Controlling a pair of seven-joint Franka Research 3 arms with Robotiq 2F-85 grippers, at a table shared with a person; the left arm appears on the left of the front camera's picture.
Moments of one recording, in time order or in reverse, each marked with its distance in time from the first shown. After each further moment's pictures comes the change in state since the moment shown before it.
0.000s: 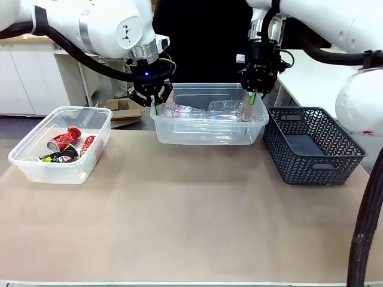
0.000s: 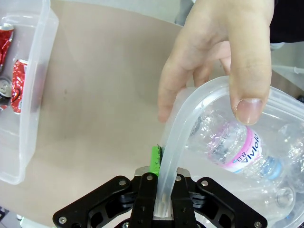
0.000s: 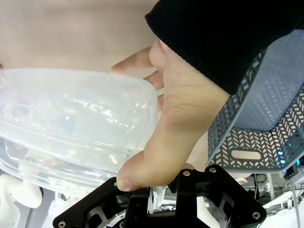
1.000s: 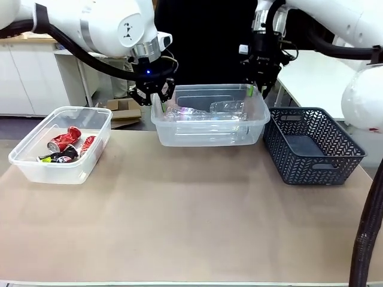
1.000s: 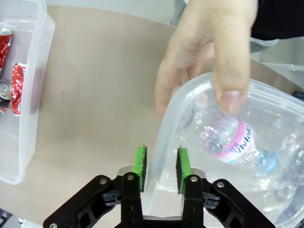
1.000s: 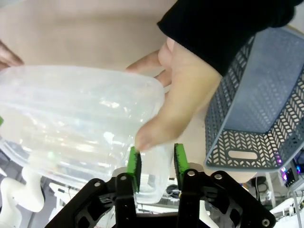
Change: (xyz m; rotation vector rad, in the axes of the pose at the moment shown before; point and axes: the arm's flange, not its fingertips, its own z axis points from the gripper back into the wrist) left arm -0.005 -0.006 0.012 -0.015 -0.020 -0.026; right arm -0.015 -0.001 0.030 0.007 -0.082 -0.004
